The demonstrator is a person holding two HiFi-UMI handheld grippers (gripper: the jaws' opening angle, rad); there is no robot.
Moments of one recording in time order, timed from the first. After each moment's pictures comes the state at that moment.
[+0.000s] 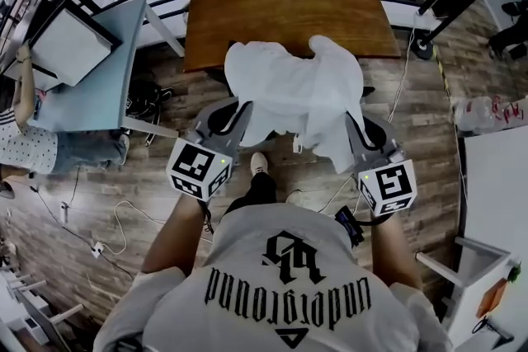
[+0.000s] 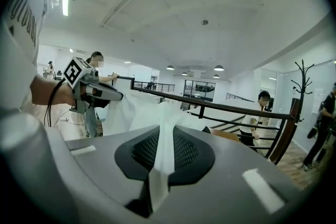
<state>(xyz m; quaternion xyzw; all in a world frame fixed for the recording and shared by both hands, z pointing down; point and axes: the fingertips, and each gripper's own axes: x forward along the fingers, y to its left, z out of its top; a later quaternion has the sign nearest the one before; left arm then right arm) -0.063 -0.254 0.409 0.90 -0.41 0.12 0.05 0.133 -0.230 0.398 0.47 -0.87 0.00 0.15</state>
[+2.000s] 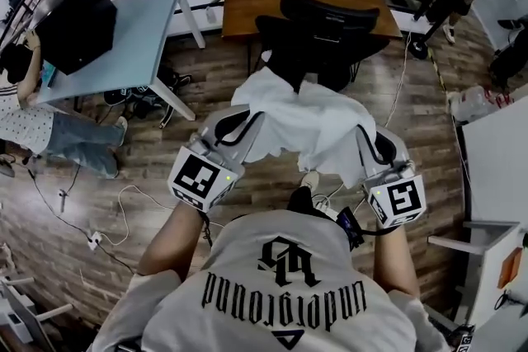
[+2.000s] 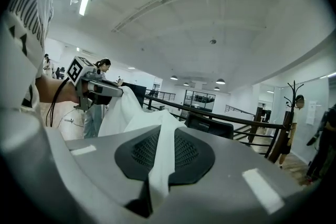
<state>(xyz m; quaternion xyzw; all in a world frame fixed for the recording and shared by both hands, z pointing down) -0.206 0.054 0.350 0.93 -0.36 0.07 -0.04 -0.016 0.076 0.354 0.47 -0.87 -0.06 0.12</state>
